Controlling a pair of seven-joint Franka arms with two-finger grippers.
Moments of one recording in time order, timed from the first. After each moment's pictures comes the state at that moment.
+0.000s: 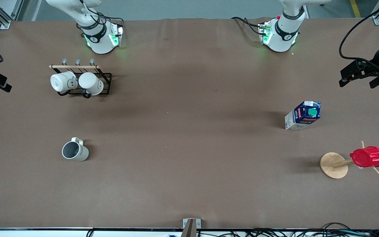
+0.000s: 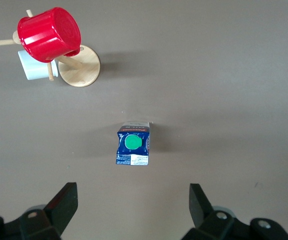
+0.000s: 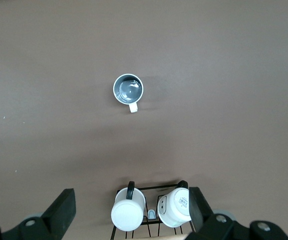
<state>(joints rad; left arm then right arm) 0.00 -0.05 -0.05 -1.61 -0.02 1.60 0.01 0.00 0.04 -0.10 -1.44 0.01 1.49 0.03</state>
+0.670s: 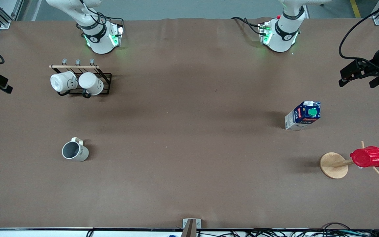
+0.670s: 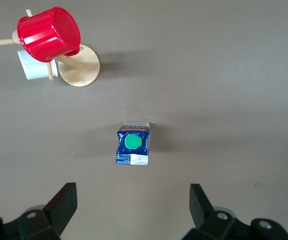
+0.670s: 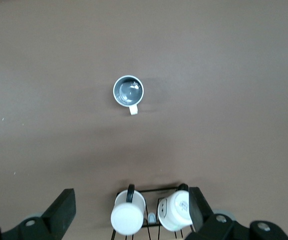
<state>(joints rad) 0.00 -0.05 -0.05 -1.61 -0.02 1.60 0.01 0.00 0.06 -0.10 -1.44 0.01 1.53 0.02</state>
